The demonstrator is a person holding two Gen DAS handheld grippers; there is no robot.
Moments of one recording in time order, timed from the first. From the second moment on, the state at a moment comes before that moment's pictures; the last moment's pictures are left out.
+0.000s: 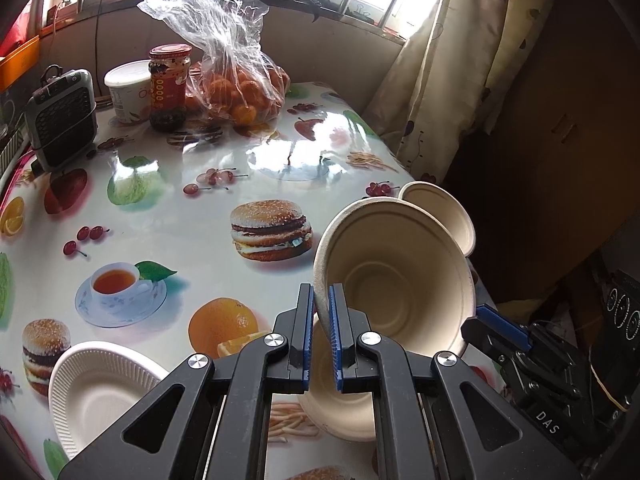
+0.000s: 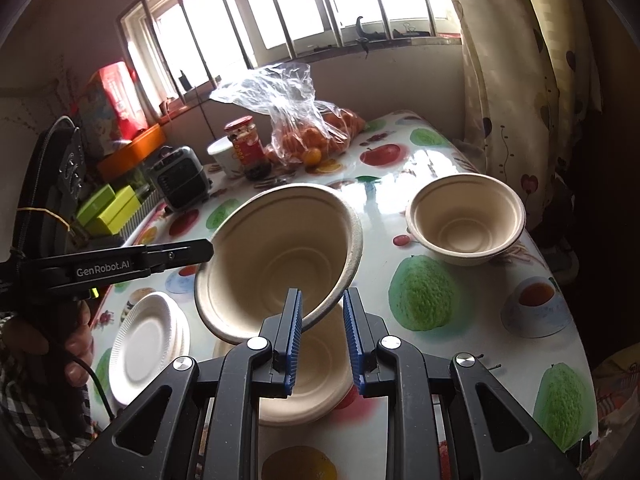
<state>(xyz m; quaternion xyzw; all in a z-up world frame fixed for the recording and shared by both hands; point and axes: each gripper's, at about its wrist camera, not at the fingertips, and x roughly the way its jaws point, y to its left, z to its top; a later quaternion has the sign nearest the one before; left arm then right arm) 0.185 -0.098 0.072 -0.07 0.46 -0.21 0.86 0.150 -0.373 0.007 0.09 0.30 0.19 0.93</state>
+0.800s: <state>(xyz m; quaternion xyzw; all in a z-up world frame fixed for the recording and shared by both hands) 0.155 -0.089 0.055 -0.08 0.47 -0.21 0.86 0.123 -0.366 -0.013 0.09 0.31 0.19 0.93</state>
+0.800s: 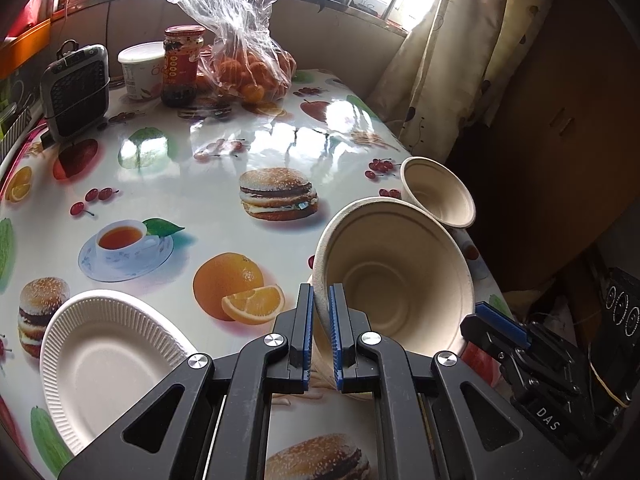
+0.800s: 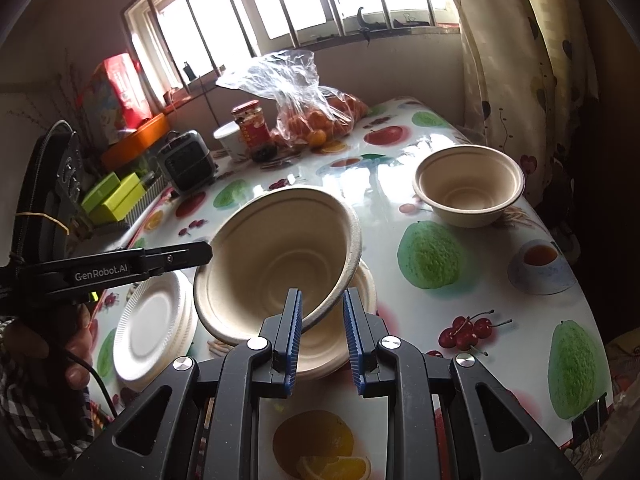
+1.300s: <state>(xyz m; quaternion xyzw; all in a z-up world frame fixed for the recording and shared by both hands) 0.151 -0.092 0.038 -0.08 0.49 -0.21 0.85 0.121 -0.367 -0.028 0.10 0.33 0.19 0.92</state>
